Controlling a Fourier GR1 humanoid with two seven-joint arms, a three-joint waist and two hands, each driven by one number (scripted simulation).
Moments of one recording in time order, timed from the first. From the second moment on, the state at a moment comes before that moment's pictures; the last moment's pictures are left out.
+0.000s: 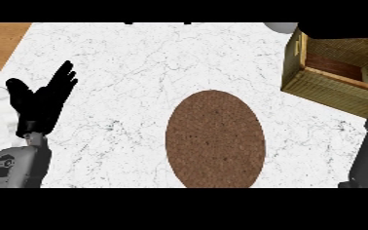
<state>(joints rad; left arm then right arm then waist) -0.22 0.28 0.14 -1.39 0.07 -0.04 0.23 -0.94 -0.24 -0.10 -1.84 0.86 0.25 0.95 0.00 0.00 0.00</state>
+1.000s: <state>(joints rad) -0.22 0.27 0.16 -1.37 0.06 -0.05 0.21 -0.71 -0.41 -0.38 -1.48 0.75 -0.02 0.52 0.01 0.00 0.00</state>
